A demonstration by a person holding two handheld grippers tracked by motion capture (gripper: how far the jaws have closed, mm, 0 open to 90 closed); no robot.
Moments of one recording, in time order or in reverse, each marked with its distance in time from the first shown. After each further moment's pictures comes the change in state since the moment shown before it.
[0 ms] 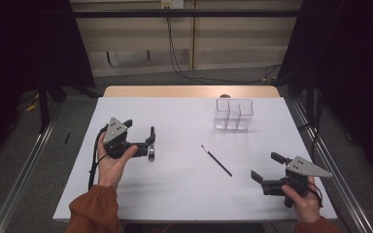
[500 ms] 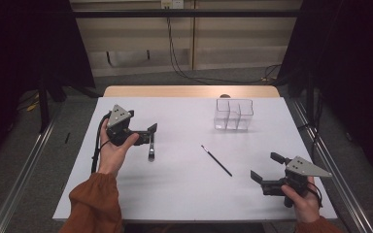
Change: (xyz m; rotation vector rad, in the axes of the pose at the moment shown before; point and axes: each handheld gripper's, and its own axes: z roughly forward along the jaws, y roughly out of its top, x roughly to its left) left arm 0.015 0.021 0.021 0.053 0.022 -0.001; right arm 0.001 0.000 0.001 0.000 0.005 -0.001
